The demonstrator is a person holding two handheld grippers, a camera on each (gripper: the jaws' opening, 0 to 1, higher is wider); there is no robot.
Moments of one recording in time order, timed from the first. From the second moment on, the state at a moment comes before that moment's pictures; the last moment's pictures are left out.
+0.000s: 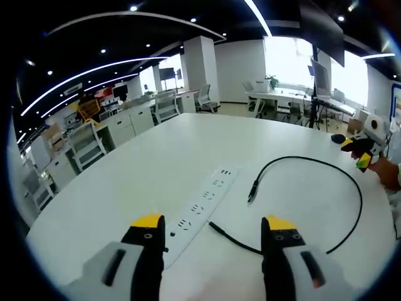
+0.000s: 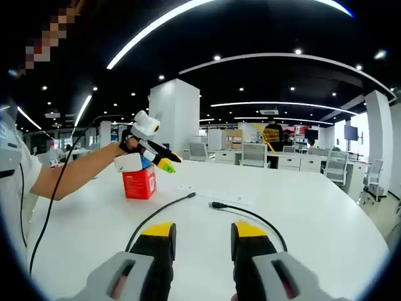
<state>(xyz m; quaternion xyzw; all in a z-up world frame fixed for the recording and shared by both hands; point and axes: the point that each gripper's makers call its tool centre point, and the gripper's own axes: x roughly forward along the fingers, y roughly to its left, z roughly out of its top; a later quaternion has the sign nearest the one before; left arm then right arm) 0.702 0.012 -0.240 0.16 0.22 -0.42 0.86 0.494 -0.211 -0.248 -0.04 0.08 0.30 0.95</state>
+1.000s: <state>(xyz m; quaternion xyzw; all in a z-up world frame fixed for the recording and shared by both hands) 0.703 0.012 -0.238 0.16 0.22 -0.42 0.87 0.498 -0.215 -0.250 -0.03 0.08 0.29 0.95</state>
